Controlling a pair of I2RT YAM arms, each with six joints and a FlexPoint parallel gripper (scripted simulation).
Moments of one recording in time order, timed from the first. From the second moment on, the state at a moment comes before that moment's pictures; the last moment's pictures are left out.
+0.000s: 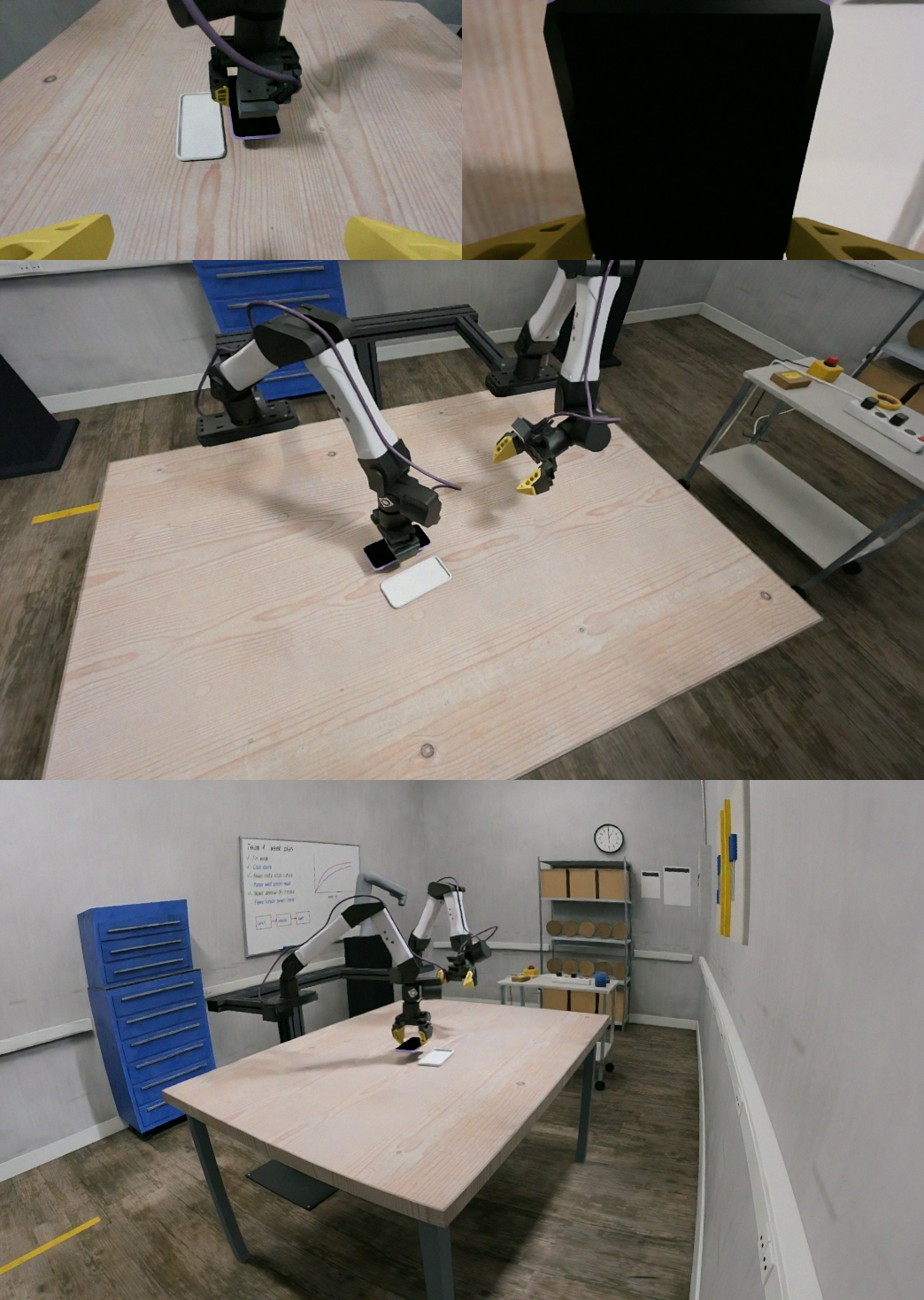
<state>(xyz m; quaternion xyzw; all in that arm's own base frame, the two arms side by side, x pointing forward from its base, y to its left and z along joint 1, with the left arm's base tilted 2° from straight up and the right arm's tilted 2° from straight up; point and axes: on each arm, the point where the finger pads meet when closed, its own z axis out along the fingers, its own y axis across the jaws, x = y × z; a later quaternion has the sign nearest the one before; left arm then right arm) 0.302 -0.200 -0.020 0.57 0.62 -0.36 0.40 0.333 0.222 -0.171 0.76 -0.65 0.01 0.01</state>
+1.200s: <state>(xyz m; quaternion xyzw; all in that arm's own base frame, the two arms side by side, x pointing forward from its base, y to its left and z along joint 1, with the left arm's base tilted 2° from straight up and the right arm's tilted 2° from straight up) 0.261 -0.201 -0.021 0.60 0.57 -0.41 0.38 0.286 0.215 -0.177 0.76 -0.65 0.02 -0.01</state>
